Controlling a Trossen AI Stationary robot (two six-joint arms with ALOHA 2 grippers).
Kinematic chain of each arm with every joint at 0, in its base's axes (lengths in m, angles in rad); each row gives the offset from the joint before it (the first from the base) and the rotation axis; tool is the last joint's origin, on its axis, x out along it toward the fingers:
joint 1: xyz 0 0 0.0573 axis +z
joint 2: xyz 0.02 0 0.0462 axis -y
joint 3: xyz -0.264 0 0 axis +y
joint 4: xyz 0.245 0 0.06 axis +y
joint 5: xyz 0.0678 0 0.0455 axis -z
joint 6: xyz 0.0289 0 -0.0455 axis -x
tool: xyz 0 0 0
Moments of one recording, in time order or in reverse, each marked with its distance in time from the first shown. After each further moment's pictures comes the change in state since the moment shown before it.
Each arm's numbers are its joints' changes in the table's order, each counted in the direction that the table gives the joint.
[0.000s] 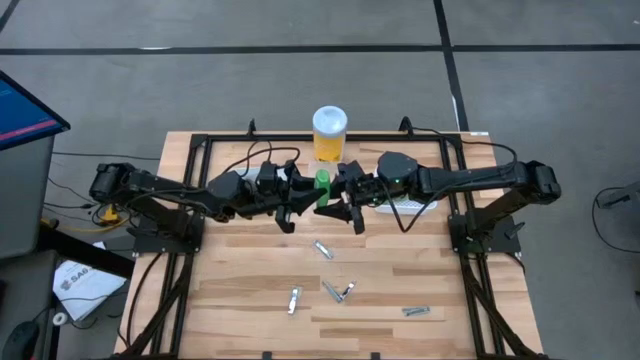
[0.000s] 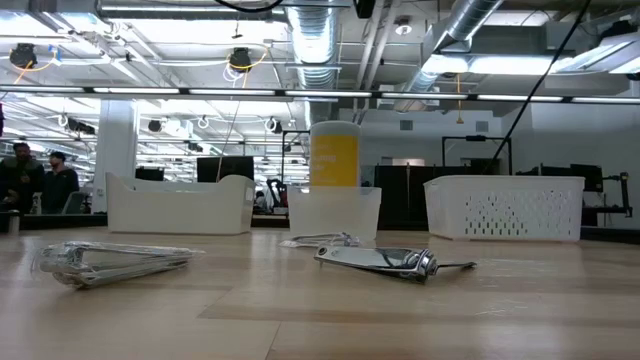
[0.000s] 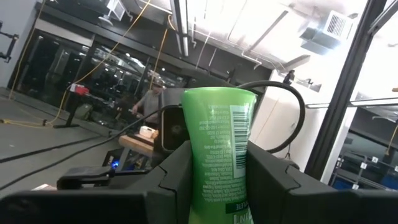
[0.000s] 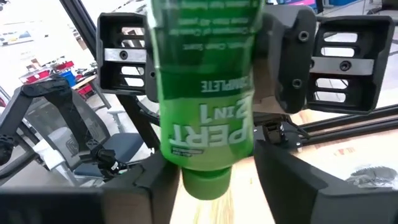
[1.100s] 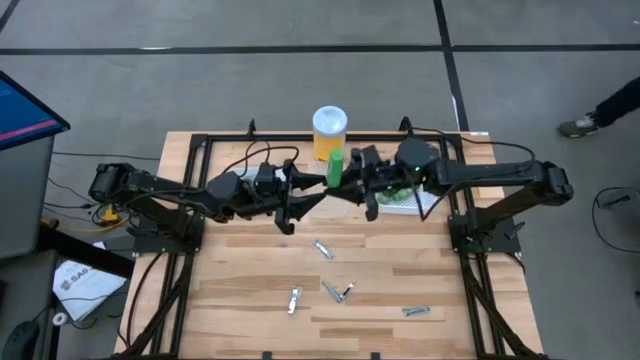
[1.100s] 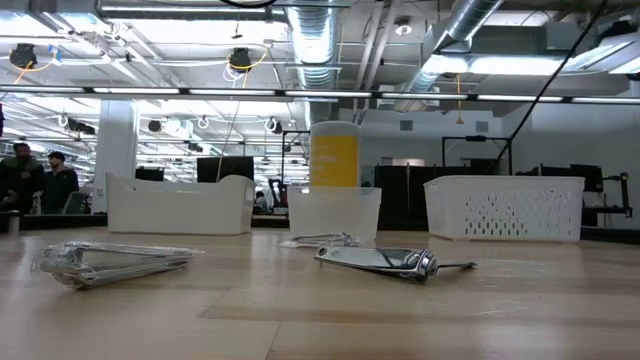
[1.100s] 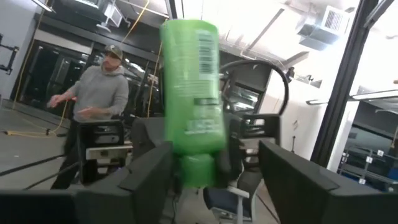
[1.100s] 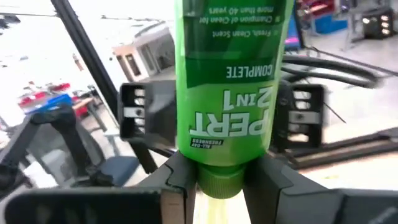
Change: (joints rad) left arm -0.006 0.005 0.001 -0.007 0.000 -0.054; right arm -0.034 0.103 -0.002 0.015 0.019 -0.001
